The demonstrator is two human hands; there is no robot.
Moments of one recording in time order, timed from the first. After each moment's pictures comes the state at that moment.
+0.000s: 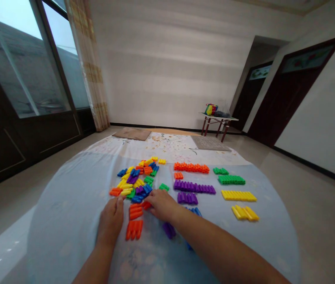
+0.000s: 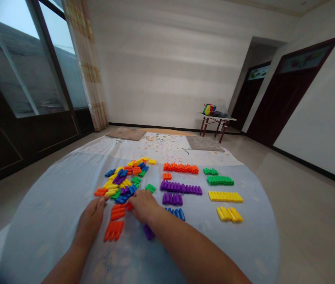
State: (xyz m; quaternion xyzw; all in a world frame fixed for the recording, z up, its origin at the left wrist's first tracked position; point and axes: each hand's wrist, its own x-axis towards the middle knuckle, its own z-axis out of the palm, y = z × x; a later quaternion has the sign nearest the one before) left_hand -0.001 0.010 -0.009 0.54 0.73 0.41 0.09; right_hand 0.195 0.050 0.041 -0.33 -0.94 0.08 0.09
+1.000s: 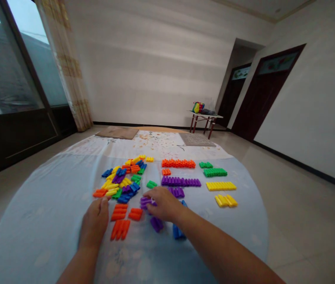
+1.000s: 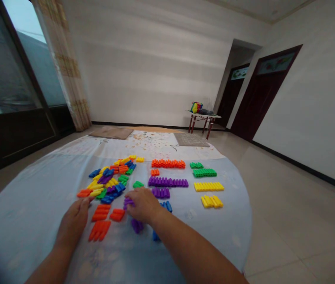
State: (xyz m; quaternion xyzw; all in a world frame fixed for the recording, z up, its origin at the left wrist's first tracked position) left_hand -0.003 0.014 -0.008 0.54 0.74 0.40 0.10; right_hand 0.237 0.020 0.062 -0.41 -0.88 0.12 0.19
